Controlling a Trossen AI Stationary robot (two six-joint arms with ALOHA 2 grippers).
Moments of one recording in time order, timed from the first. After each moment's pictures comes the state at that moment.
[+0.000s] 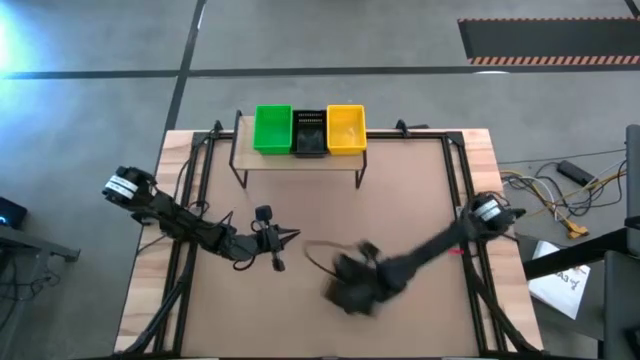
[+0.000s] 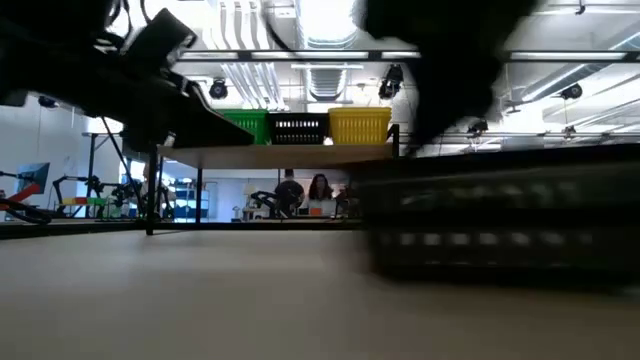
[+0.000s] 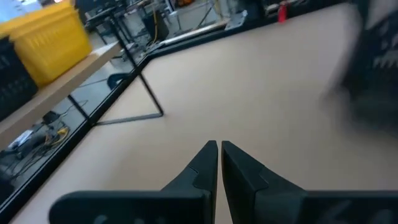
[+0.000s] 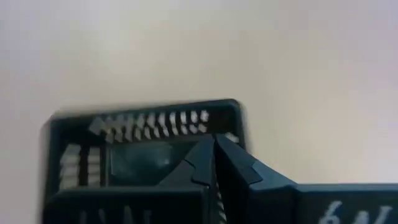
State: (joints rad) left arm -0.41 1.48 0.41 0.77 -0.75 0.12; right arm 0.51 1.97 1.44 -0.69 0.47 0.88
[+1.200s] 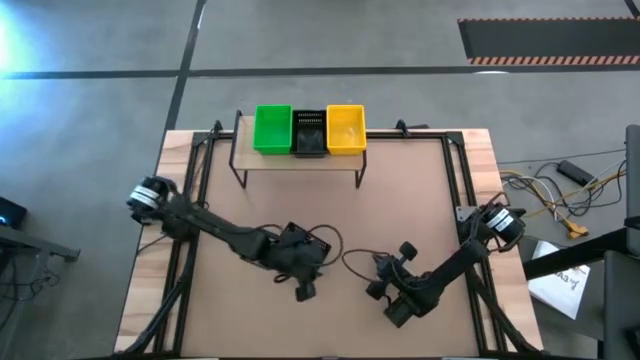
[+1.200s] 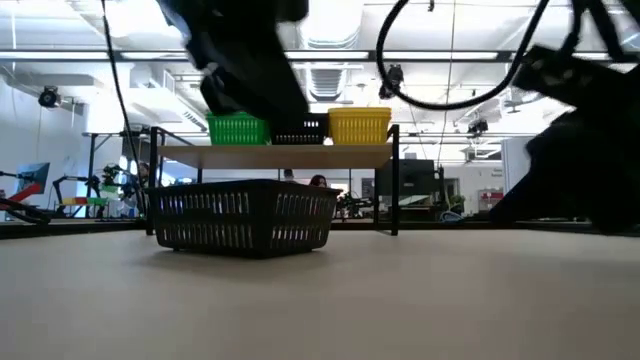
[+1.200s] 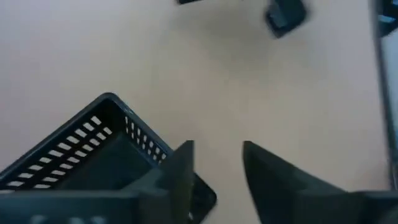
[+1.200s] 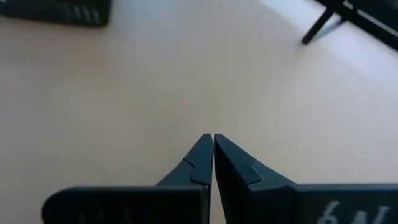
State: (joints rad) left arm -0.37 1.71 1.18 -0.31 -0.20 -0.56; right arm 0.73 1.96 0.99 -0.67 0.98 1.37
